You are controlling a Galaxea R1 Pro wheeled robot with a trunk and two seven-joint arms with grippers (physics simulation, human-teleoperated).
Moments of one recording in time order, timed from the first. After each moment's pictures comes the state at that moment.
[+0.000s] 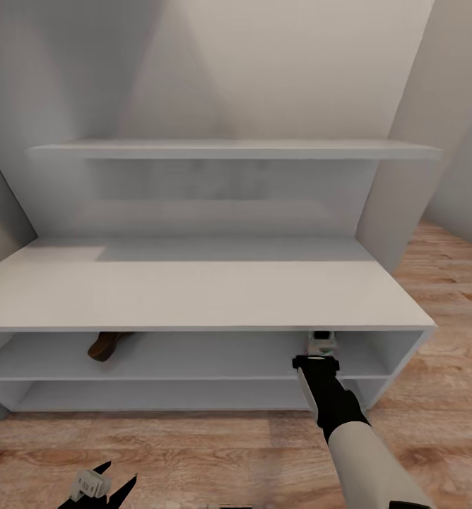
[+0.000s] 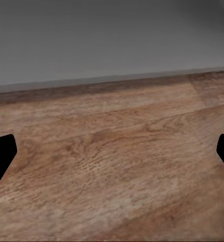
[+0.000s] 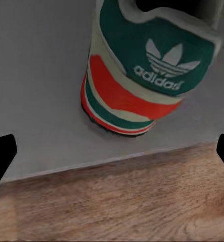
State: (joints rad) left arm -0.17 0.22 0.28 -0.59 0.04 -0.32 -0.83; right arm -0.70 0.17 -0.15 -0.73 0.22 0.51 -0.33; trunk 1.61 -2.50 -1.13
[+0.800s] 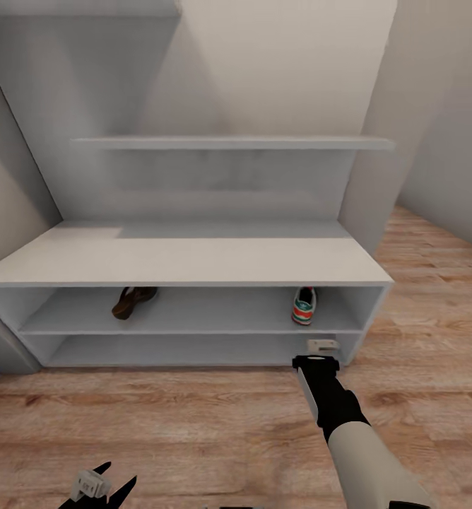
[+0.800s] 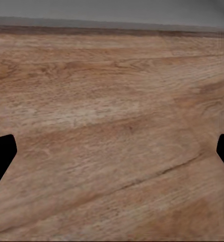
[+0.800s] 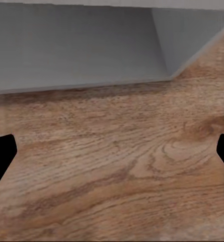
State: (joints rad) left arm -0.17 0.22 0.28 -0.59 0.04 -0.32 -0.83; right arm -0.70 0.17 -0.15 -0.73 0.22 0.51 -0.33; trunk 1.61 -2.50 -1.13
